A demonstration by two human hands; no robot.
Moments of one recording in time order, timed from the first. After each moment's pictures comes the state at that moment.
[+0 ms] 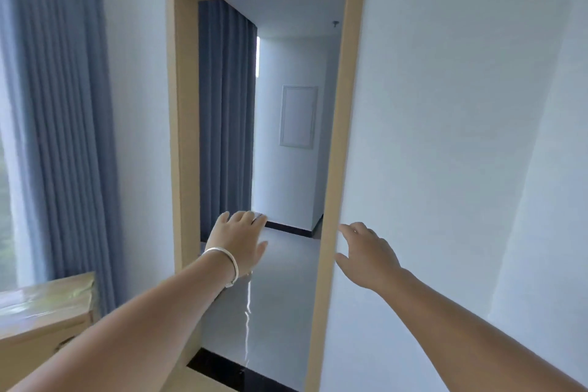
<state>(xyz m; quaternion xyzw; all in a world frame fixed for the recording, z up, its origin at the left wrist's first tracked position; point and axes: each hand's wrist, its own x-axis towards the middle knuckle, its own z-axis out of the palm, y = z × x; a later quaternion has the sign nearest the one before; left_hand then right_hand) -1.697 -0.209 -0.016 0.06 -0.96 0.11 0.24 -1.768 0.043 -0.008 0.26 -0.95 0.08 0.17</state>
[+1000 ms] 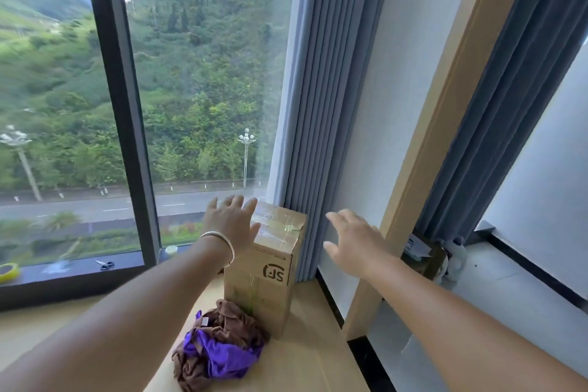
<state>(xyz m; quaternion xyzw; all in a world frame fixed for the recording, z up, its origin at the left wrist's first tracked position) -1.615 -0.603 -0.123 0.54 -0.83 0.12 0.10 -1.840 -0.486 -0.093 0.67 -0.73 0.09 0.04</state>
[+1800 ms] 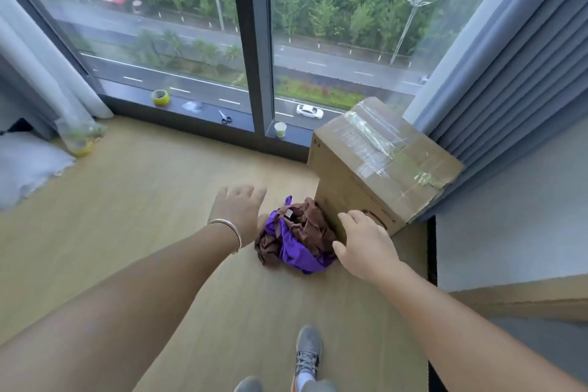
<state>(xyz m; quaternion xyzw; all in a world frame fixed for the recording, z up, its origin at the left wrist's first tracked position) -1.545 -0.762 -0.377 0.72 -0.69 -0.03 -0.11 -1.802 -0.781 -0.364 0.81 -0.56 -0.08 -0.16</state>
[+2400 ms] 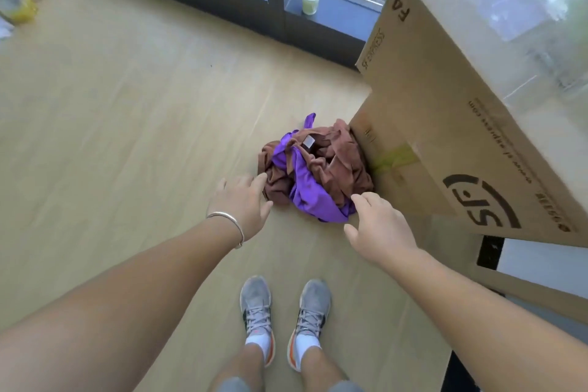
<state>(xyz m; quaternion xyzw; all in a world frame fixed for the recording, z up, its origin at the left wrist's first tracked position) -1.520 -0.810 -0.728 0.76 -0.60 -0.23 -0.13 -1.770 -0.881 -0.692 0.81 -0.51 -0.20 -0.22</state>
